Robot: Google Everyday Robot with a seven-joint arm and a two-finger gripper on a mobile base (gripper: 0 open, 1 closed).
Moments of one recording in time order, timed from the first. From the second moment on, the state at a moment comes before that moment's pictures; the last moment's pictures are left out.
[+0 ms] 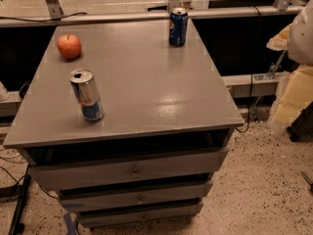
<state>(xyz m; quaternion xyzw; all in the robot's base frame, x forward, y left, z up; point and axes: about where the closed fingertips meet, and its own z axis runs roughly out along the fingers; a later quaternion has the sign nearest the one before) 0.438 -0.217 0.976 -0.60 0.78 -0.03 0.16</state>
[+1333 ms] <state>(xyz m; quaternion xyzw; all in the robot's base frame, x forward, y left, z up) 0.488 -0.053 0.937 -0.69 0.65 0.21 0.26</state>
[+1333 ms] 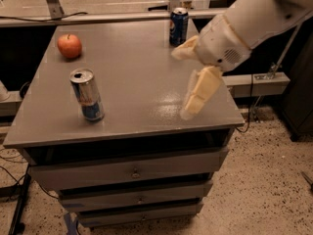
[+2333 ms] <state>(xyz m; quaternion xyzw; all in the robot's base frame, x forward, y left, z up) 0.501 0.073 0.895 -0.61 0.59 0.39 0.36</state>
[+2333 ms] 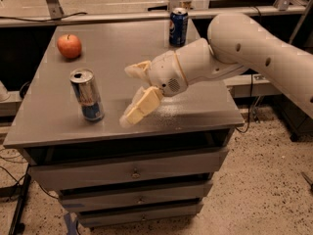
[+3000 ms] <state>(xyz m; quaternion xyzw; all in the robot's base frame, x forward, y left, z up) 0.513 0.128 0.878 -0.57 0.57 0.44 0.39</state>
